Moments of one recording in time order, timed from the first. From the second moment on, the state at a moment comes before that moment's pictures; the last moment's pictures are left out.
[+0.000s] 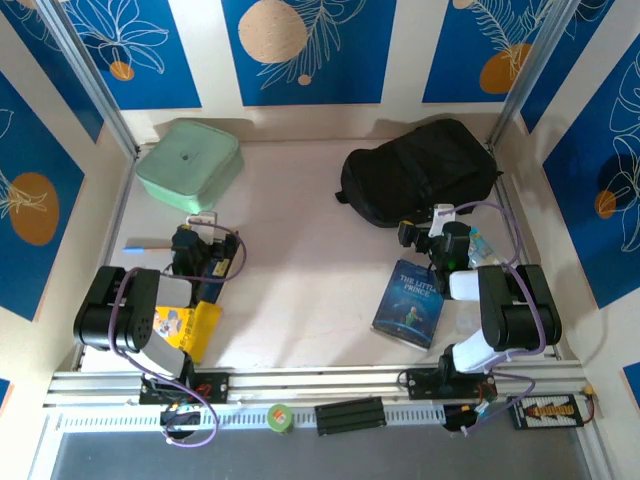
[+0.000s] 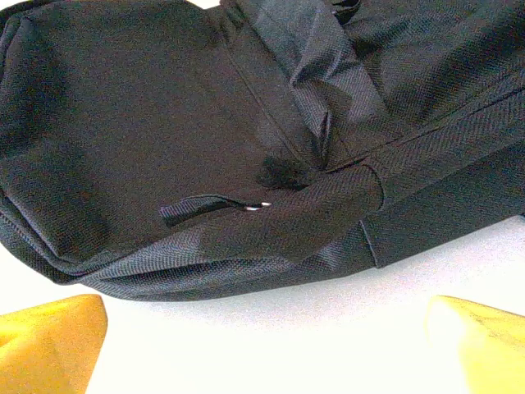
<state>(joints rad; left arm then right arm) -0.09 1.56 0.37 0.83 -0.02 0.08 0.01 1.52 0.39 0.72 -0.09 0.10</state>
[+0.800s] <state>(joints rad) -0.09 1.56 0.37 0.83 -0.02 0.08 0.01 1.52 0.39 0.72 -0.09 0.10</state>
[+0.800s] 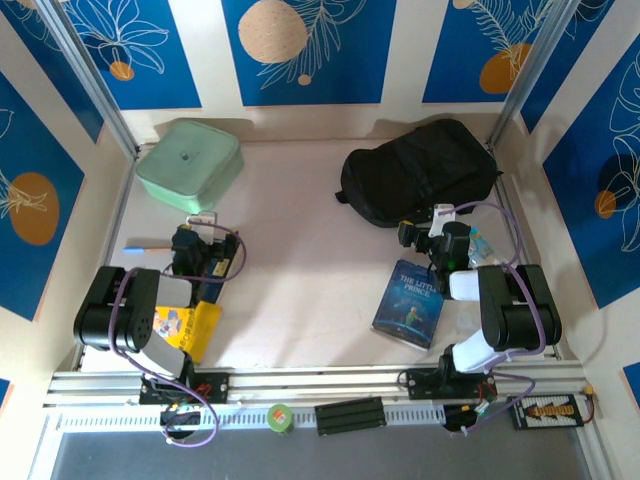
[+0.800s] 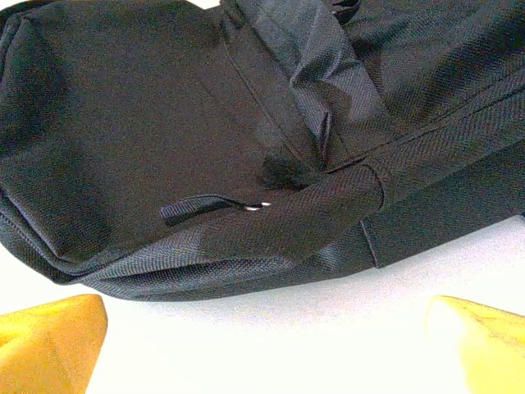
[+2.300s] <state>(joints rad) -0.09 1.09 0.68 -0.02 0.08 -0.46 0.22 2.13 1.77 -0.47 -0.36 0.55</state>
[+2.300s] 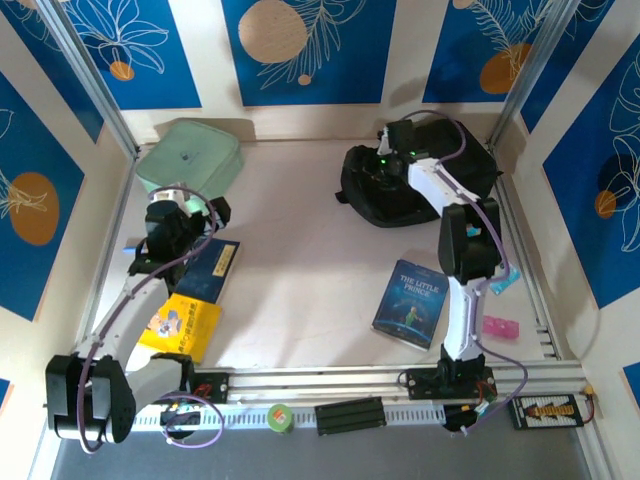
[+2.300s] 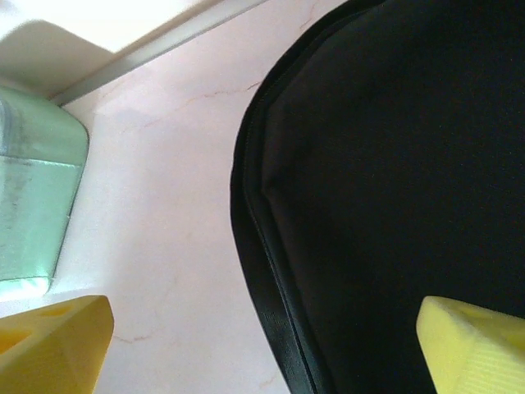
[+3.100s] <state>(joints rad) -0.11 1.10 0.77 -0.18 0.18 -0.47 0.65 1.97 1.47 -0.44 -0.58 0.54</state>
